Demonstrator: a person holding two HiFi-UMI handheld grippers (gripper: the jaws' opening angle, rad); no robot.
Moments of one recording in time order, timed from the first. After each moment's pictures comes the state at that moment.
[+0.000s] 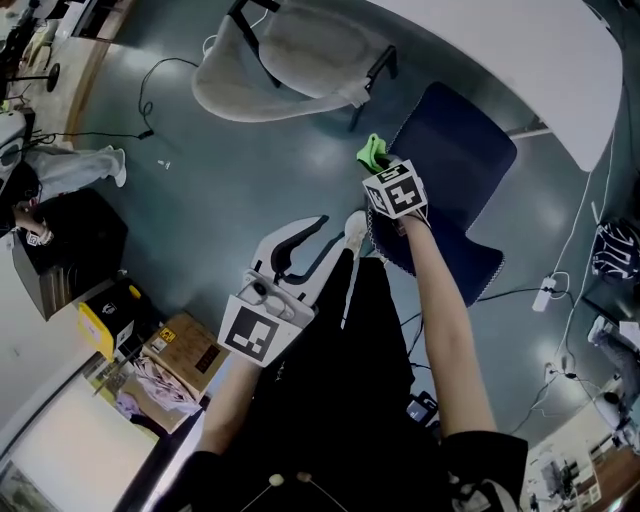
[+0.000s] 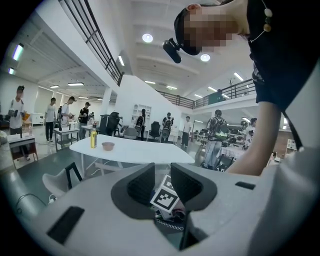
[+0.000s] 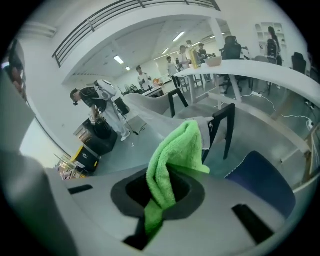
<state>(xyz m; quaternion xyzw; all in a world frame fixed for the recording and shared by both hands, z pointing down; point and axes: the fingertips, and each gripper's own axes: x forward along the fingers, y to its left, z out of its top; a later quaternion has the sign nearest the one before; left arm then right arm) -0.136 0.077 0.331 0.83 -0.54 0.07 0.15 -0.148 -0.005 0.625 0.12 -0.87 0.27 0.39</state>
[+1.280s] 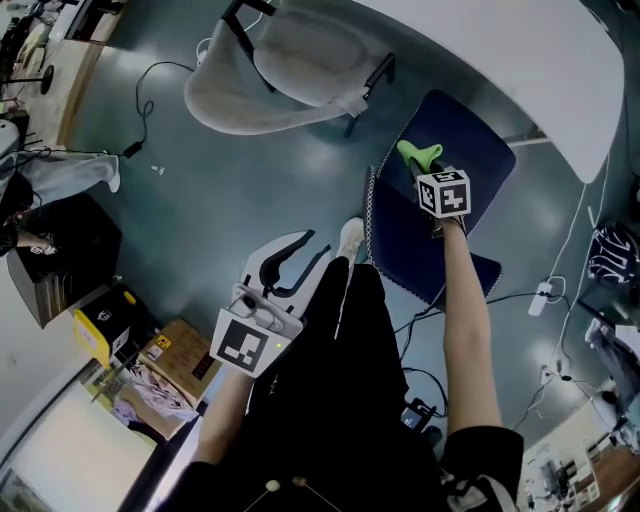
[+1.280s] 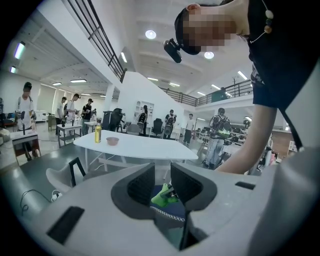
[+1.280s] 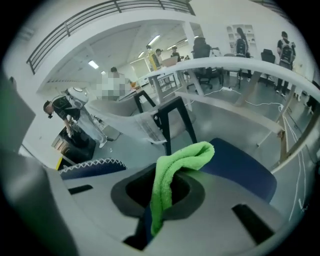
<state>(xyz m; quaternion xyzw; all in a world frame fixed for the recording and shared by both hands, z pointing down) -0.157 0.078 0.353 0.82 -0.54 0.08 0.17 -0.042 -0.089 0.668 0.25 -0.83 0.30 0.39</state>
